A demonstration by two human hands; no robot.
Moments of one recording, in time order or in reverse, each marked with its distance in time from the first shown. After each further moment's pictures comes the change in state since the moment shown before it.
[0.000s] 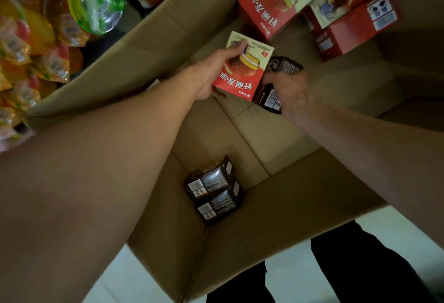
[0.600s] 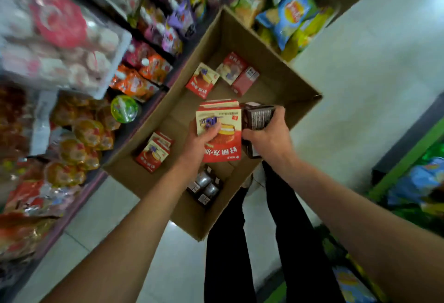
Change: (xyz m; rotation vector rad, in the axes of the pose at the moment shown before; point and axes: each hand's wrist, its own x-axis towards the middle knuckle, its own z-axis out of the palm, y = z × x) left_hand -0.314 0.079 0.081 -0.266 -0.045 0.120; right_hand -0.312 -0.098 -0.143 -0.183 0.145 -0.212
